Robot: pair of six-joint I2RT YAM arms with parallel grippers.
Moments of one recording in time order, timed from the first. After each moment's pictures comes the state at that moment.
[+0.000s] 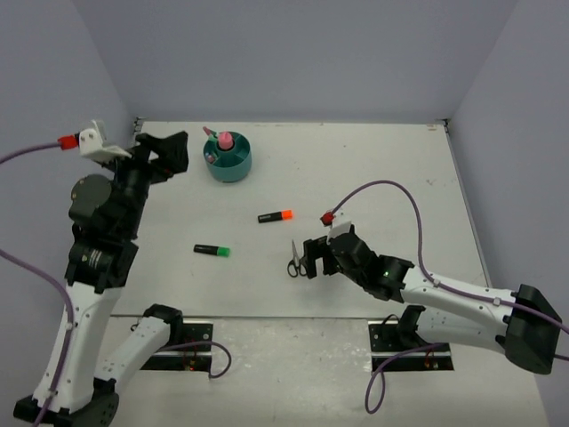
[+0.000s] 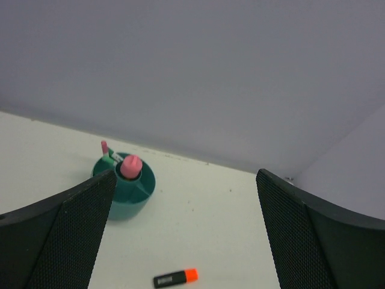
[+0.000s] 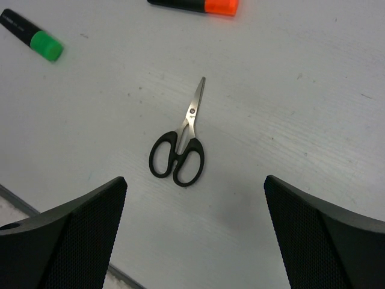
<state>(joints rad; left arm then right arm) -0.25 0.85 1.22 -0.26 -0.17 -0.47 1.01 1.02 0.55 -0.16 0.33 0.49</state>
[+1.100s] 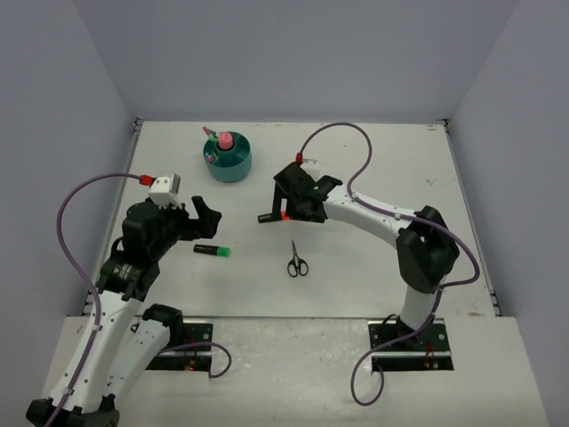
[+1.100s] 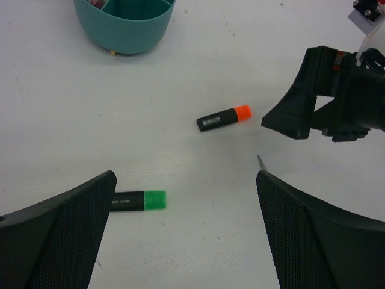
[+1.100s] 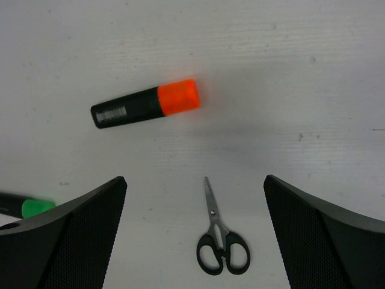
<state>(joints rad) -0.25 0.63 0.74 -0.50 0.09 -0.33 0.82 1.83 1.43 -0.66 0.33 0.82</state>
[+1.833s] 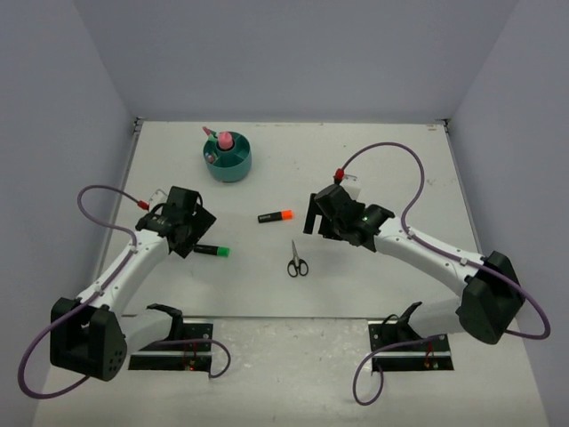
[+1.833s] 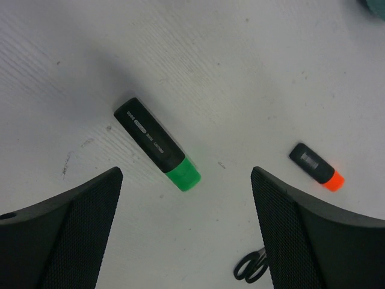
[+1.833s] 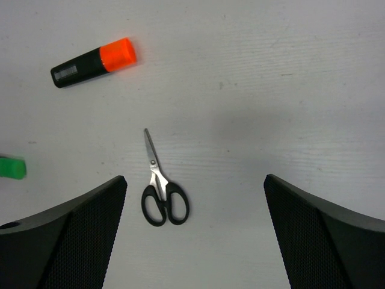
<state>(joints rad) -0.25 1.11 0.76 -0.71 -0.25 -1.11 0.78 1.39 1.02 -0.58 0.34 0.85</state>
